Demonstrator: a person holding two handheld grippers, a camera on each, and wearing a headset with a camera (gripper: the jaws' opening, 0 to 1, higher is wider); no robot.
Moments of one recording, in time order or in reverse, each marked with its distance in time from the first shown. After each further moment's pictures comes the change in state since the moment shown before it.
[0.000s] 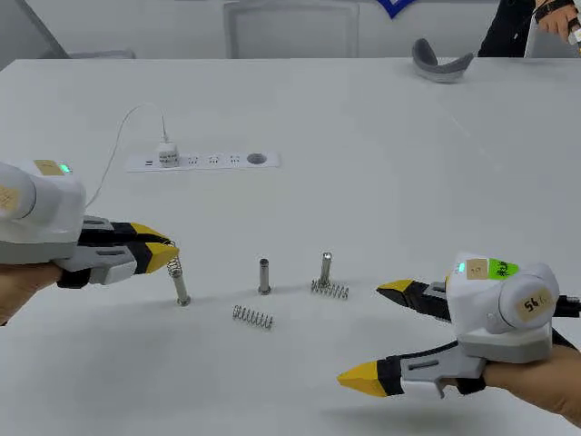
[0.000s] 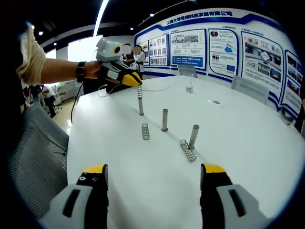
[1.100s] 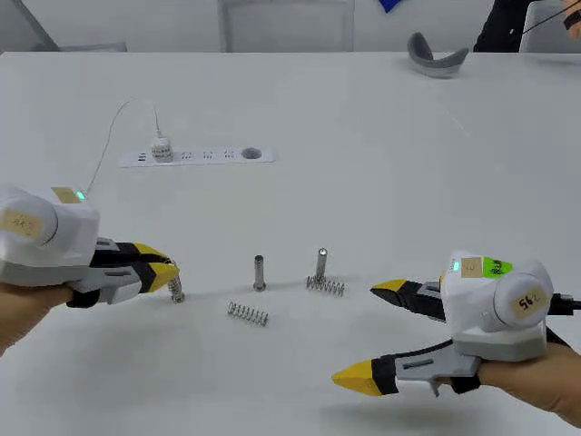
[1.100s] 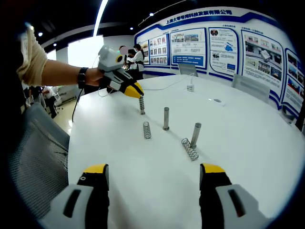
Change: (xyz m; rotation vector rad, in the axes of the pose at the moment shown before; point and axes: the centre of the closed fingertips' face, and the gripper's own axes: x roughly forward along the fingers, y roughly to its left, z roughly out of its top) left arm 0.019 -0.005 -0.033 -0.002 0.056 -0.002; right arm 0.002 0.003 -0.002 0.009 0.007 0.010
